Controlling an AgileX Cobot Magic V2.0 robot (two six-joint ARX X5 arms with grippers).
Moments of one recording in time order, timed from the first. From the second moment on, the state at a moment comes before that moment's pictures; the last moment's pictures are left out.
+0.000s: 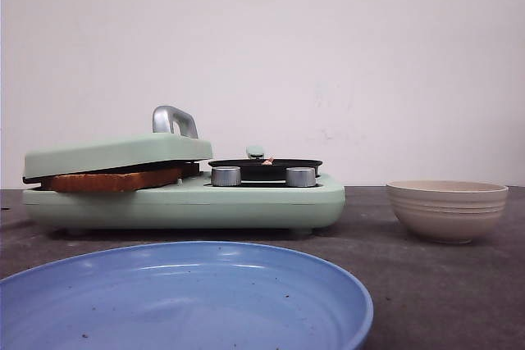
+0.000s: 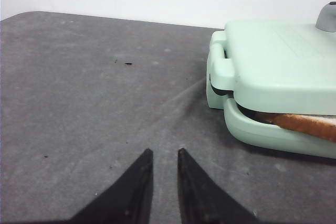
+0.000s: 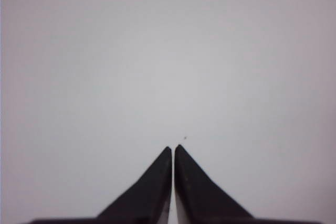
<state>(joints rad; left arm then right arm) 0.05 0.00 0.03 -0.19 -0.03 -0.07 0.05 0.21 0.49 0.18 -0.01 0.25</state>
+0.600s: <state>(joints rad) 0.05 0.00 0.03 -0.19 -0.03 -0.07 -0.15 0.15 0.20 -0.18 0.02 -0.02</state>
